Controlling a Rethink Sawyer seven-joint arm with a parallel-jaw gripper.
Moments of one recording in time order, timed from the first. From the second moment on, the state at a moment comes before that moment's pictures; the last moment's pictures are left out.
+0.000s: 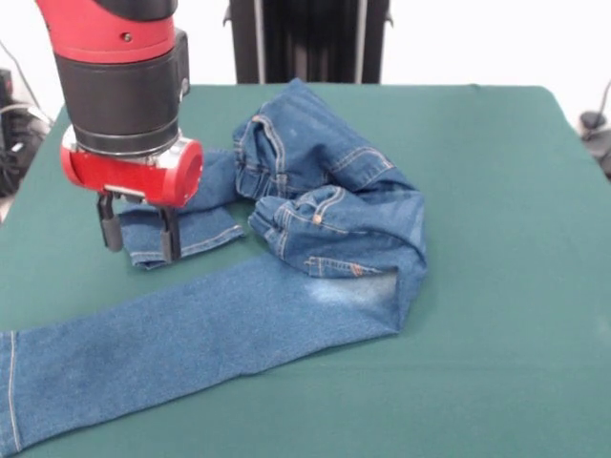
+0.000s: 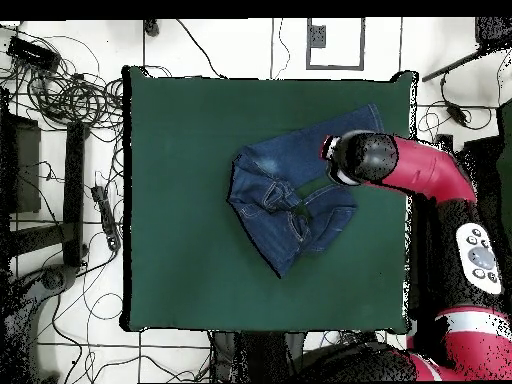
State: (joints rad) arm -0.50 -0.45 0.20 1.22 -0.29 0.71 1.80
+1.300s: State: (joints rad) arm -0.55 -0.44 0.15 1.50 -0.30 0.43 1.80
